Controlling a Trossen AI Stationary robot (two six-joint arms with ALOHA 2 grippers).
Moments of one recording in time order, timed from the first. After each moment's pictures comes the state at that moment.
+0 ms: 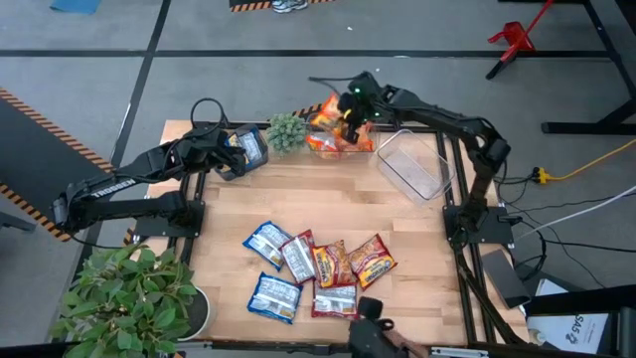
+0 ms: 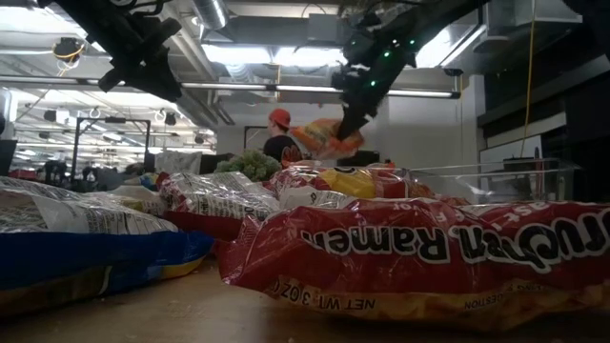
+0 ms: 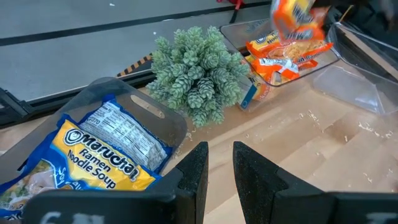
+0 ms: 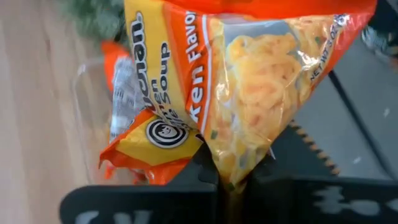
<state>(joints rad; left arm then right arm) 0.48 0.71 0.72 -0.61 -0.27 -0.54 -0.64 1.83 1.57 -0.58 -0.07 -0.36</state>
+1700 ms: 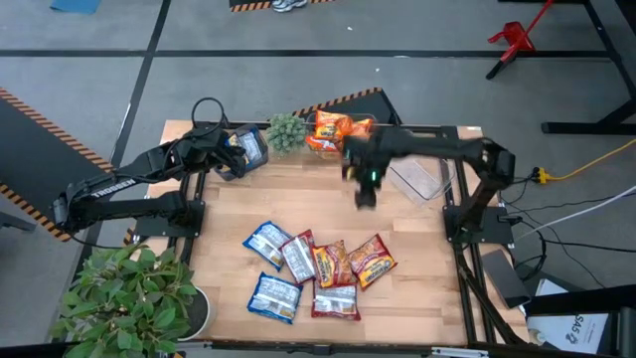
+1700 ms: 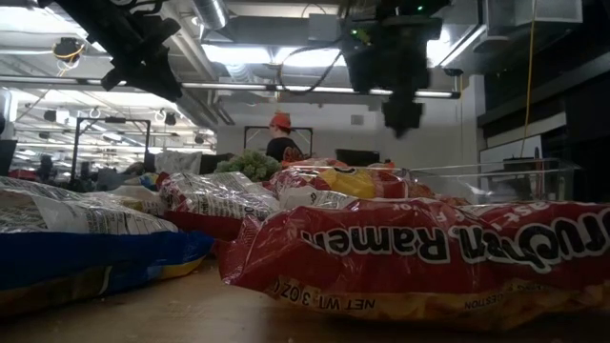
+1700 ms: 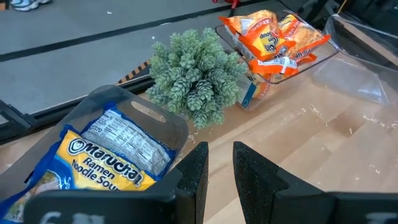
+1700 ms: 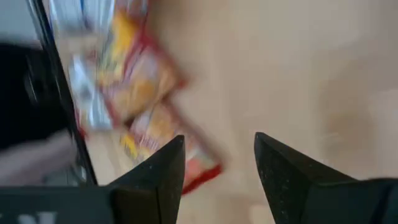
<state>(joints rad) 0.48 0.71 0.72 -0.61 -0.27 -0.47 -0.31 1.75 1.44 -1.11 -0.54 0.00</state>
